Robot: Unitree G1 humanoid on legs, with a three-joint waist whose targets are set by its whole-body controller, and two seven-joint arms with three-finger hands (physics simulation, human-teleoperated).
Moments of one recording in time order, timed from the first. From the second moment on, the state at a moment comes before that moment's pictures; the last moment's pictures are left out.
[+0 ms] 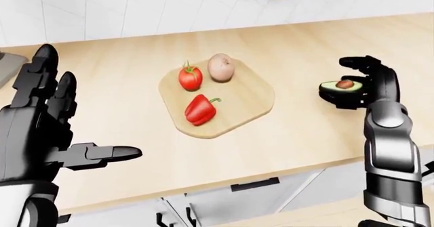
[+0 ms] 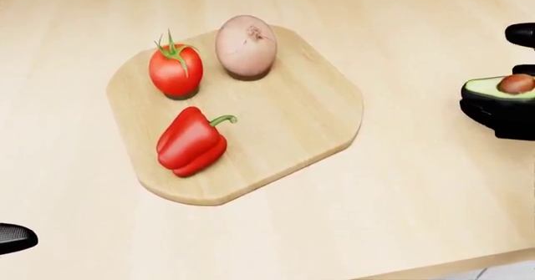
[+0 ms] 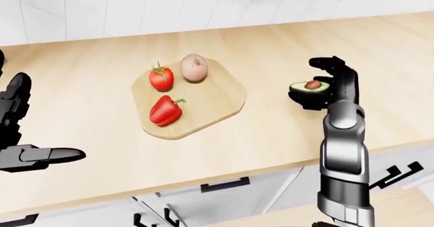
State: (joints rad) left arm -0.10 0.43 0.55 -1.03 -0.40 0.96 0.00; right arm -0.51 -0.45 -0.30 0.01 -0.26 0.57 0.01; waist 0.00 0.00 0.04
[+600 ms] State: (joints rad) left arm -0.08 0.47 0.56 -1.03 -0.47 0.95 0.05; right arm -0.65 -0.41 -0.21 -0.06 -0.31 0.68 0.08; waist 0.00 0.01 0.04
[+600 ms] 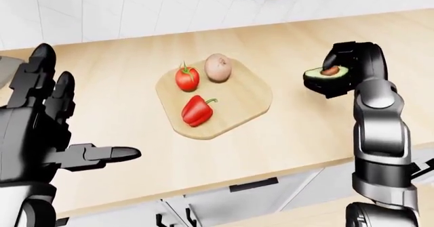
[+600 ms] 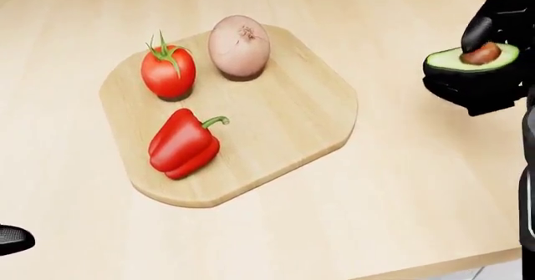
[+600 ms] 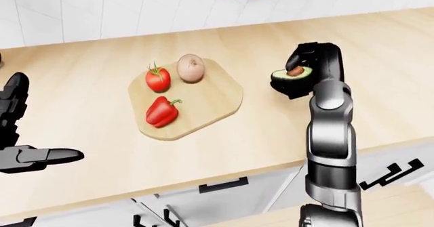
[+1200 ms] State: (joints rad) left arm -0.09 0.48 0.56 -1.03 -0.47 0.97 0.06; right arm -0.76 -0.12 -0.01 -0.29 -0.40 0.84 0.20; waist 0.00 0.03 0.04
